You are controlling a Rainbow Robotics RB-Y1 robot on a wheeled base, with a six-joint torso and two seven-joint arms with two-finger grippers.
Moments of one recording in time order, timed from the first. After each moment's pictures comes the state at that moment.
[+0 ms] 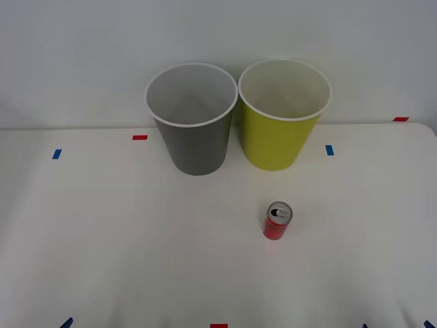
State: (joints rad) right arm 1.00 -0.43 0.22 -1.85 -0.26 -0.61 1.61; left arm 1.03 0.30 -0.27 -1.87 -0.03 -0.57 -1.58
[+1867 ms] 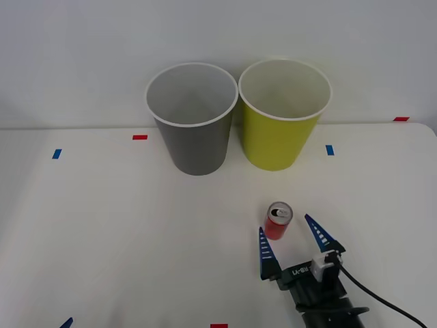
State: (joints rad) right arm 0.35 -0.32 0.49 -1.62 -0.36 -0.53 1.78; left arm 1.03 0.30 -0.27 -1.87 -0.03 -0.57 -1.58
